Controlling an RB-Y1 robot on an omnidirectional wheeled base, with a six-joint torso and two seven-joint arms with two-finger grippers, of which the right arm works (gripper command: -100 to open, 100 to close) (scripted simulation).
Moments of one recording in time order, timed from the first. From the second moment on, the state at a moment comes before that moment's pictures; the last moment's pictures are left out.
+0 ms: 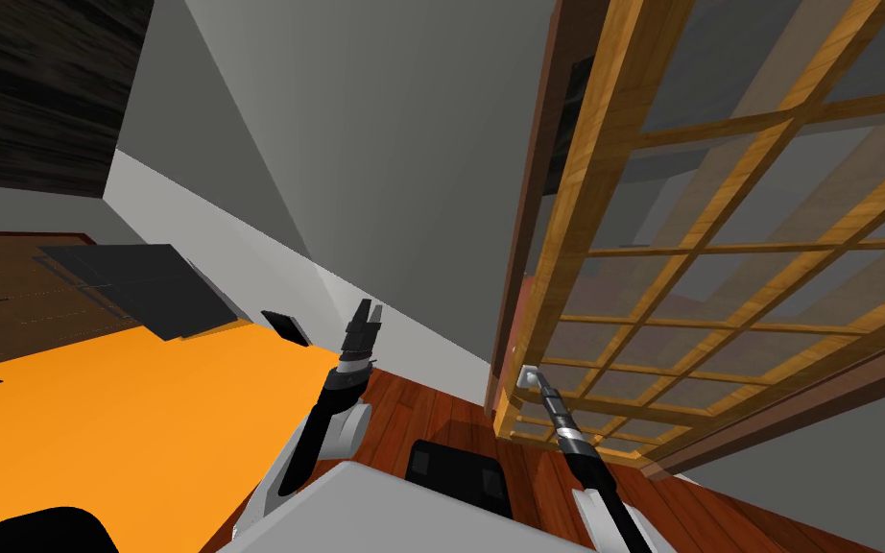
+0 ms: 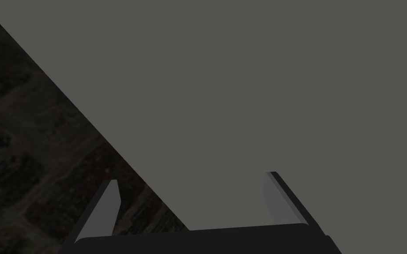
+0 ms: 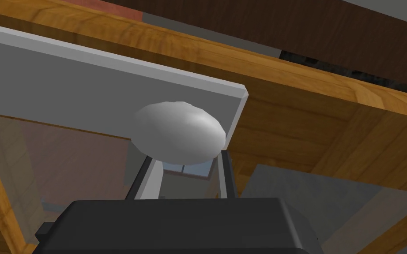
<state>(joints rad) -0.06 -0.29 -0.03 -0.57 -0.03 -0.98 0.03</state>
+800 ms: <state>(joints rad) -0.06 -0.30 0.00 -0.56 -0.09 -0.97 -0.15</state>
